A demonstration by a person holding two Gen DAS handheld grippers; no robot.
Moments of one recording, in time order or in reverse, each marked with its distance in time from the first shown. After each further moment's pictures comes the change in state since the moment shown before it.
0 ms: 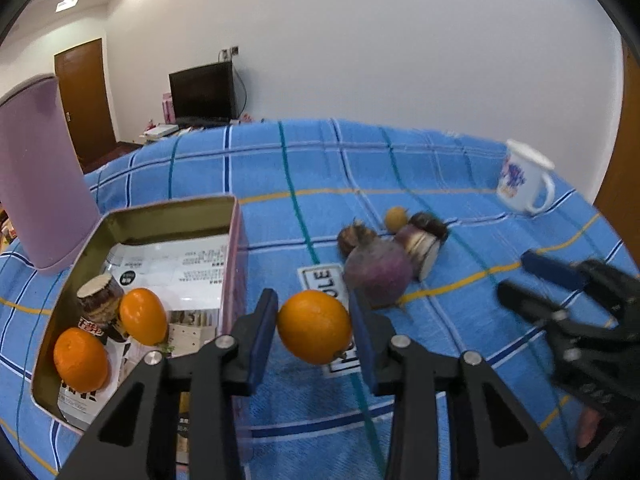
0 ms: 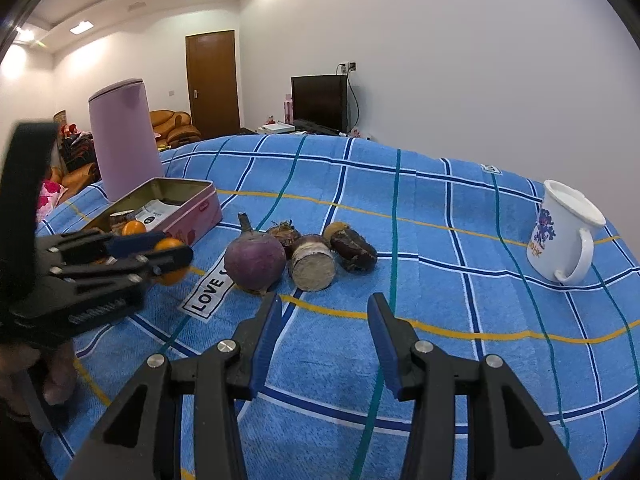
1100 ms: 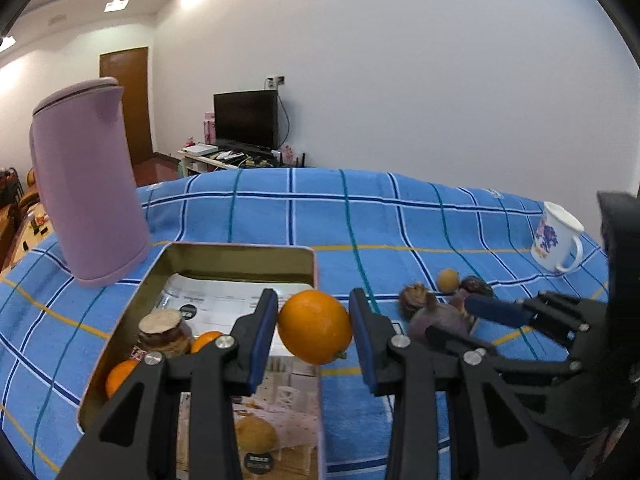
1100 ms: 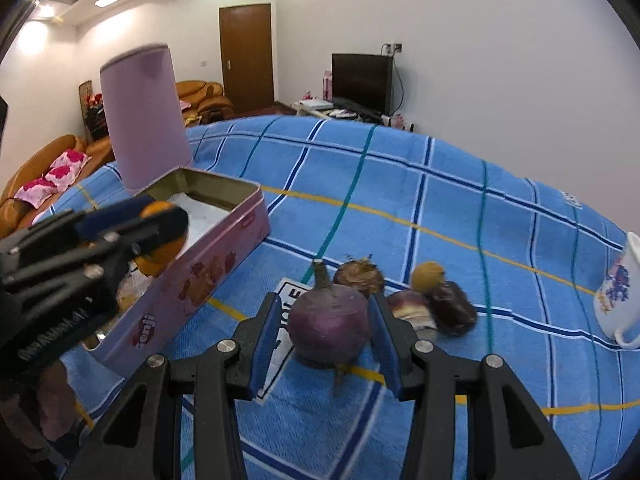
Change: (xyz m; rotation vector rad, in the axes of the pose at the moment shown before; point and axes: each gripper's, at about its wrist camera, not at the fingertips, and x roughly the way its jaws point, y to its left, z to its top) left arm -0.010 0.049 0.016 -0.115 -0.120 0.119; right arm 0.070 0.055 0.047 -0.092 0.101 0.100
